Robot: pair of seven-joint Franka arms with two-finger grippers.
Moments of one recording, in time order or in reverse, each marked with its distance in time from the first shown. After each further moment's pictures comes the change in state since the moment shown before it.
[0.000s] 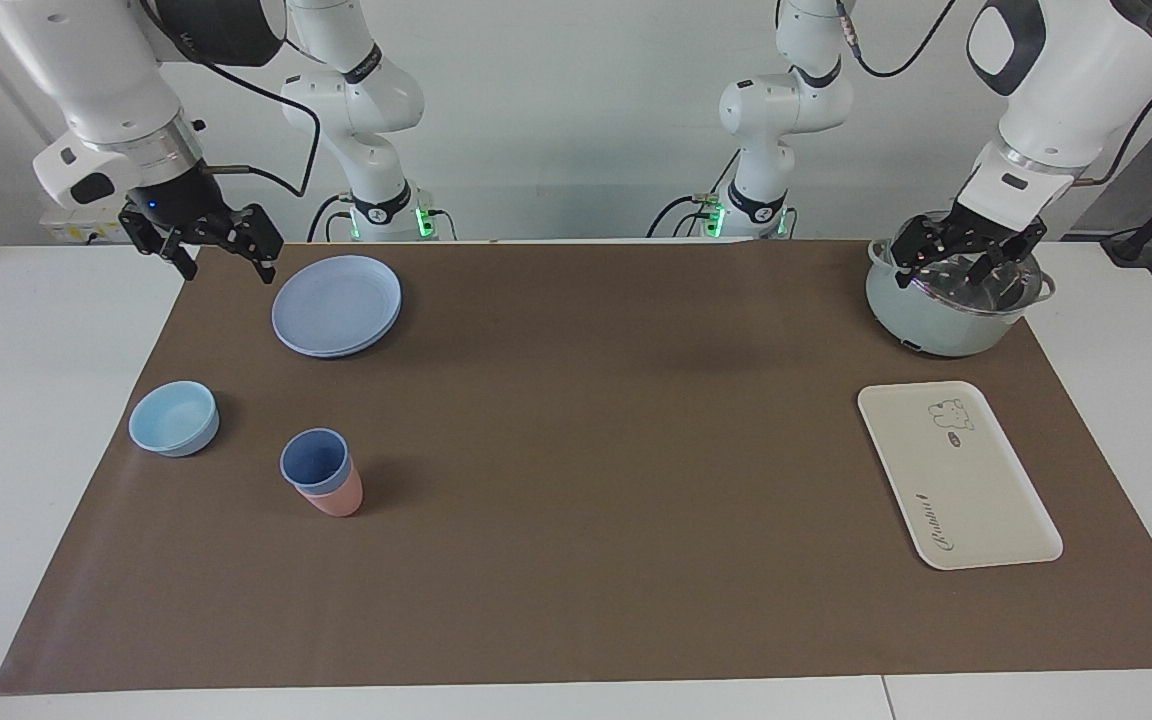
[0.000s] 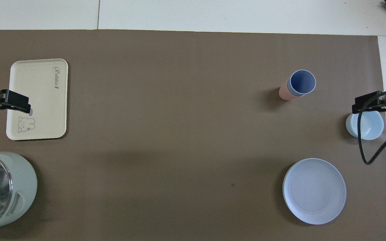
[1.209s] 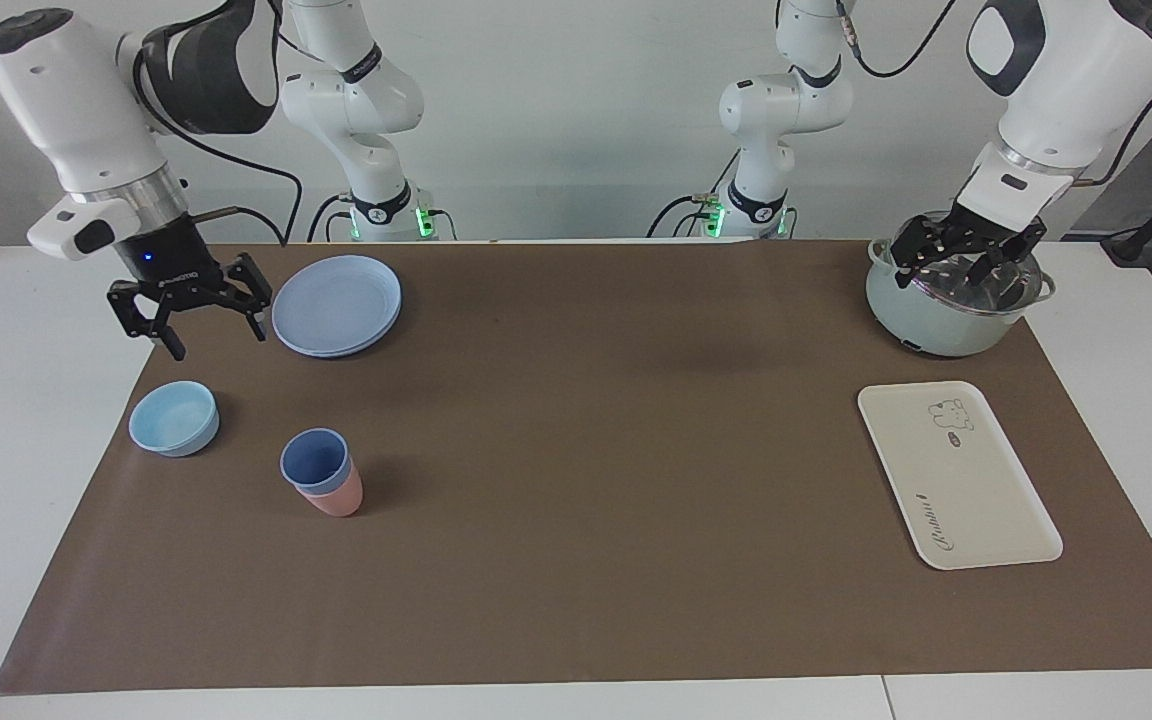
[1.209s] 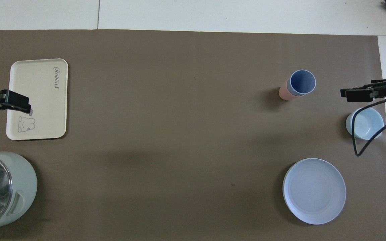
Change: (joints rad) left arm 0.000 0.000 0.000 -0.004 0.000 0.000 0.000; right arm -0.077 -0.020 -0.001 -0.304 0.249 0.577 -0.581
